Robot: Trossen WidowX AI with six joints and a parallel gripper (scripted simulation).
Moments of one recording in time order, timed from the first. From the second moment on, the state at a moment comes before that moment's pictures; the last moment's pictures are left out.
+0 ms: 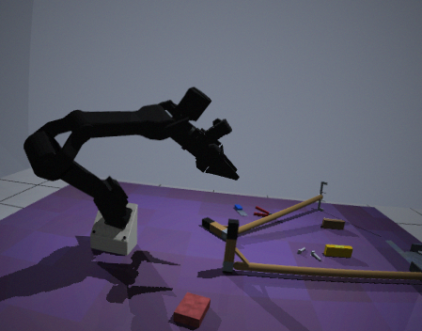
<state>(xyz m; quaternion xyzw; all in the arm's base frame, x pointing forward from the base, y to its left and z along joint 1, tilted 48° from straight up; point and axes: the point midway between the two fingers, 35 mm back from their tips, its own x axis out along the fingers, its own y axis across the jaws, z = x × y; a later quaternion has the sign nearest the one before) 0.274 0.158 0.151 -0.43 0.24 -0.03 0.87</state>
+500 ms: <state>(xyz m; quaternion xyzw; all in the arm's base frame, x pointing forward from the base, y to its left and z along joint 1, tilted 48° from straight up) 0.247 0.209 0.195 -0.43 0.16 0.02 0.89</state>
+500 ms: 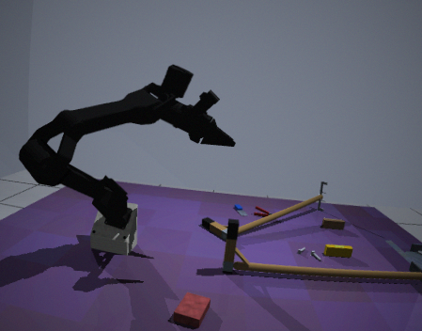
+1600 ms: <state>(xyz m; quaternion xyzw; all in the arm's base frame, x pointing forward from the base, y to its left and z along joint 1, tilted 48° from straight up) 0.201 0.255 0.249 -0.41 0.08 0.08 0.90</state>
